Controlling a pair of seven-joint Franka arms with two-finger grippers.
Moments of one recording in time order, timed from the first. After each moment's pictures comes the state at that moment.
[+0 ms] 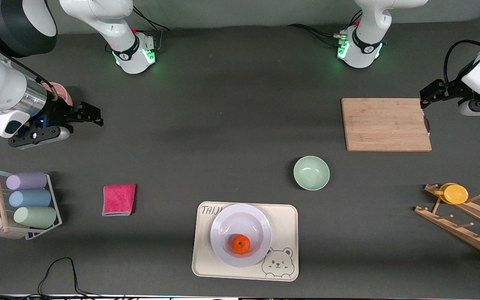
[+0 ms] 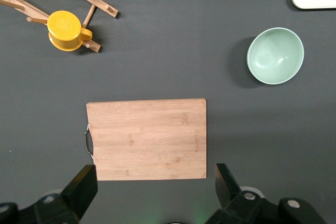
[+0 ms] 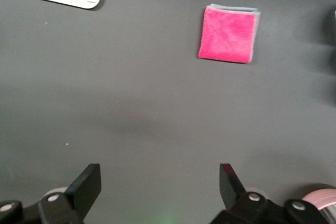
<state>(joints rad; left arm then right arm) -0.07 -0.15 0.03 -1.83 0.02 1.63 0.00 -0.06 -0.02 0.18 -1.77 0.09 1.67 -0.06</state>
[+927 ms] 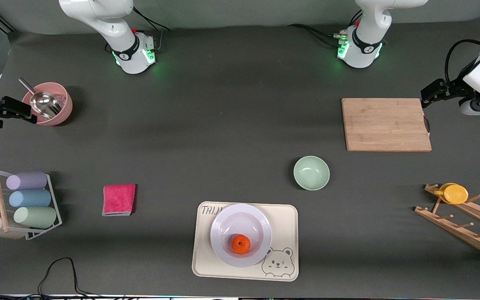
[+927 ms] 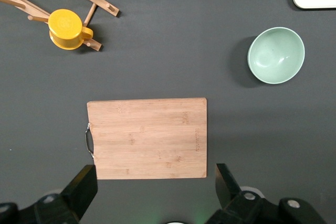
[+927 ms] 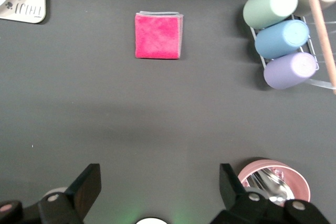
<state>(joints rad) -0.07 -0.16 0.03 -1.83 0.02 1.63 0.00 0.01 0.03 -0.12 -1.55 0.03 1.49 -0.18</state>
